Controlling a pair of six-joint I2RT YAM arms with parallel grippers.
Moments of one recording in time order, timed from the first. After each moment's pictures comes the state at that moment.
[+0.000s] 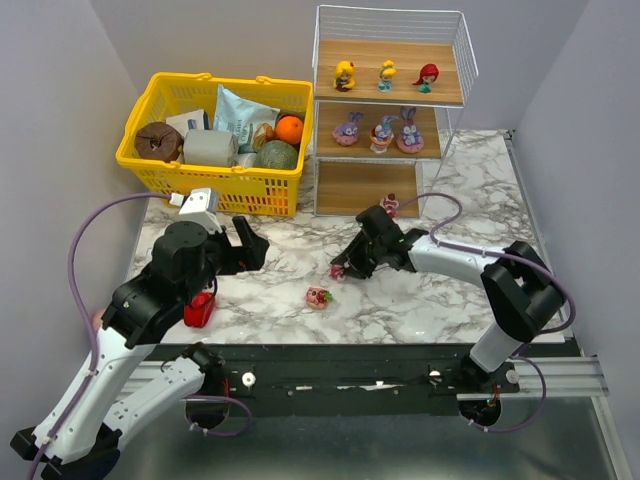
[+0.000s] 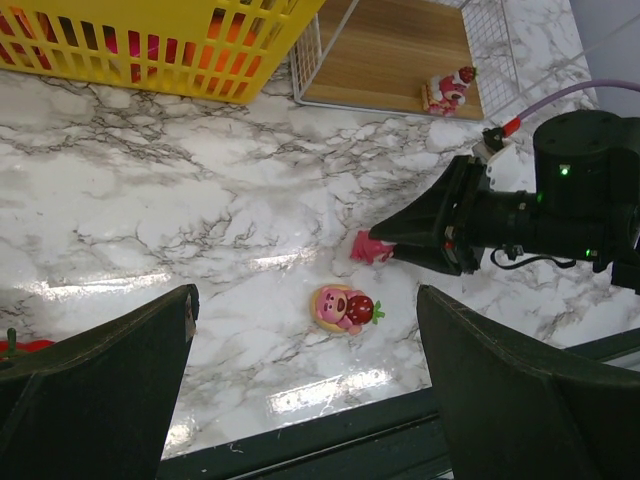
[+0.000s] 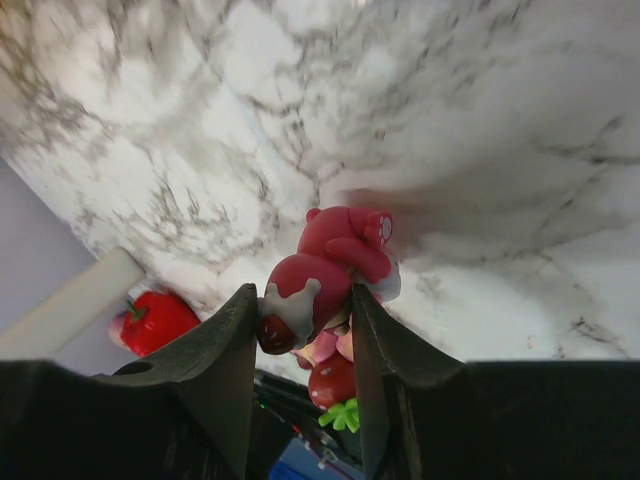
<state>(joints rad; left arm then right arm) -0.59 0.69 1.07 -0.81 -0.20 -0.53 0.72 1.66 0.94 -0.23 -0.09 1.36</state>
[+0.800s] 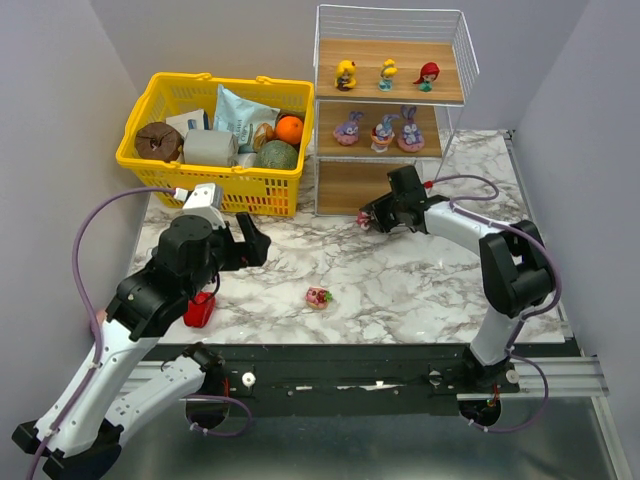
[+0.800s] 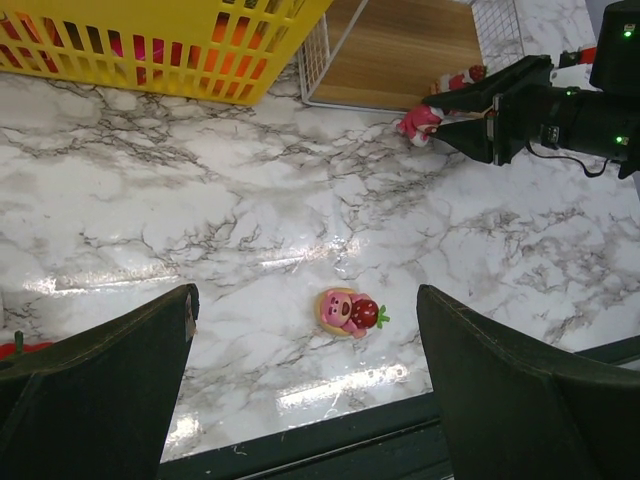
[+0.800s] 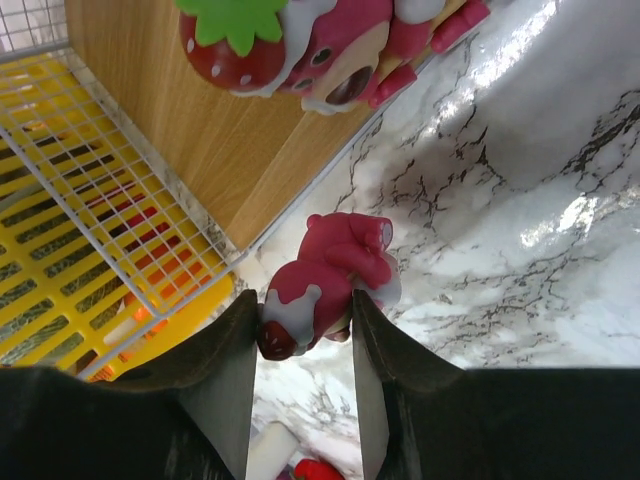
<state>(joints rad) -0.59 0.73 1.09 -0.81 -0.21 -0.53 0.42 1.79 1.15 -0.22 -0.02 1.43</state>
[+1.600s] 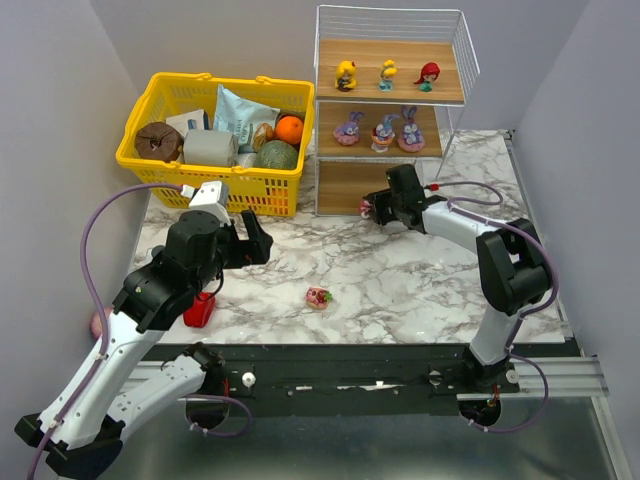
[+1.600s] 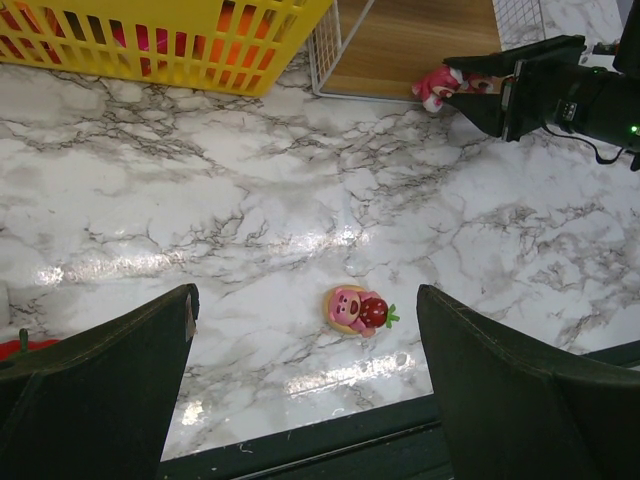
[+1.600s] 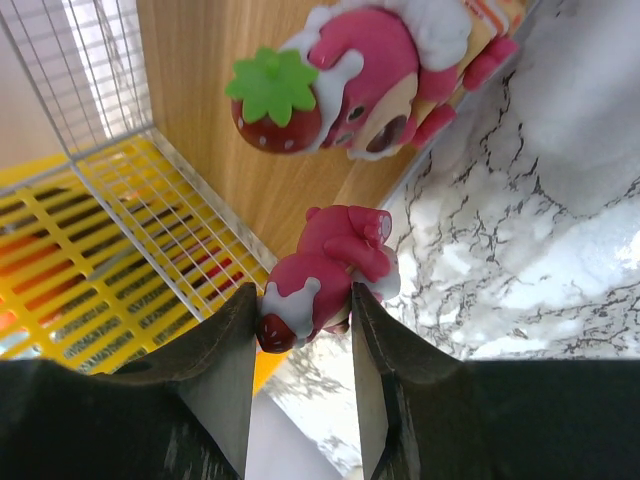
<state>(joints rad) -0.59 0.76 1.09 -0.81 -0.22 -0.52 0.42 1.81 1.16 -0.14 0.10 1.62</state>
